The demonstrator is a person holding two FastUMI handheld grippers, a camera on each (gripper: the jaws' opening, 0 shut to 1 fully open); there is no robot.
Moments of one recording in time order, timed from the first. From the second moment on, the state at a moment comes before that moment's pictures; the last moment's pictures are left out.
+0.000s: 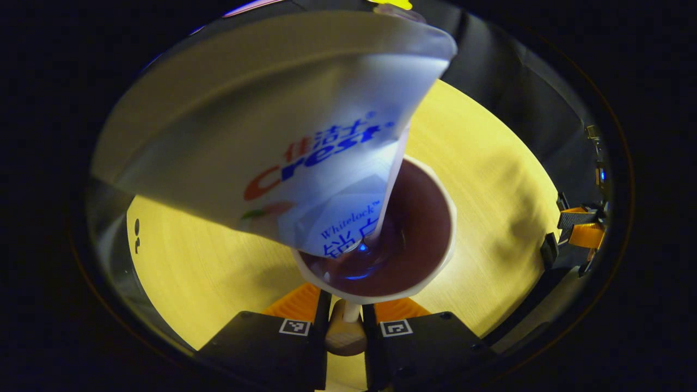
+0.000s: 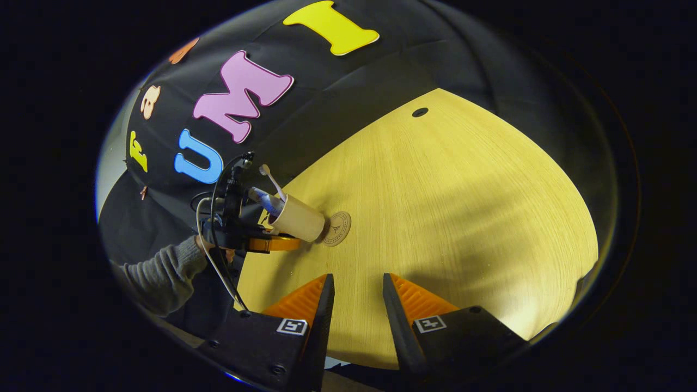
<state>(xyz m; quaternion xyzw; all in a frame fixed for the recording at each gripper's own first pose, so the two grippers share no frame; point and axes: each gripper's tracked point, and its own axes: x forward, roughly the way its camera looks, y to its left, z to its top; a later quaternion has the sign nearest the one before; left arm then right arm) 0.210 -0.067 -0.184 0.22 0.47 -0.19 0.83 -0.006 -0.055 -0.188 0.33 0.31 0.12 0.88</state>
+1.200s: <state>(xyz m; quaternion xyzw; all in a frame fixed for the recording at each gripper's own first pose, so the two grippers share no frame) 0.219 -0.114 -0.203 0.24 0.48 -0.20 0.82 -0.017 -0.091 -0.197 0.37 0.31 0.09 0.87</state>
